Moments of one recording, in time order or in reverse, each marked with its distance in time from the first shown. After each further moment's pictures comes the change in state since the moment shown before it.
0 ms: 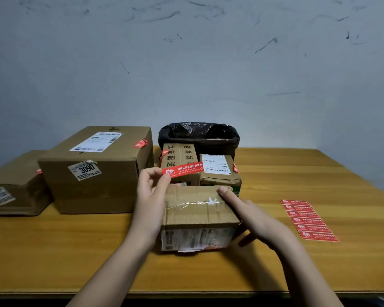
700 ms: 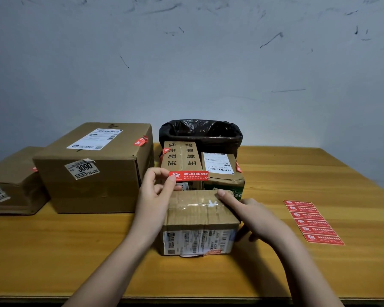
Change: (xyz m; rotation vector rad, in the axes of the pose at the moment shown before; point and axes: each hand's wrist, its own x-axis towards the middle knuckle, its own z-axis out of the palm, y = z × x) left_hand 0.011 -0.014 -0.004 0.141 -0.069 0.058; right_hand 0.009 -0.004 -0.002 -0.206 0.089 -0.010
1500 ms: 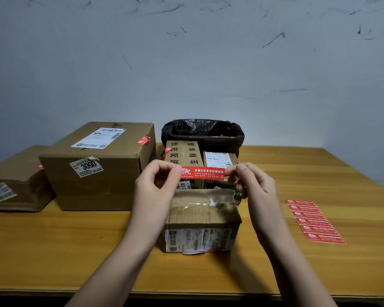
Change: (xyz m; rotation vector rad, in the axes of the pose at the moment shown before) left_hand -0.016 0.036 0.001 0.093 0.085 0.121; right_hand -0.023 -0.027 0.007 0.682 0.396 -0.613
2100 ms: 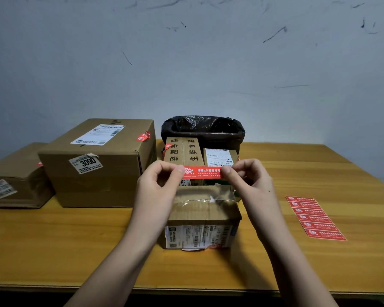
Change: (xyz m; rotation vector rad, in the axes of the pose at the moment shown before) left_hand -0.002 -0.001 0.003 0.035 -0.012 -0.082; right_hand 0.003 0.011 0.000 -0.045 0.050 0.119
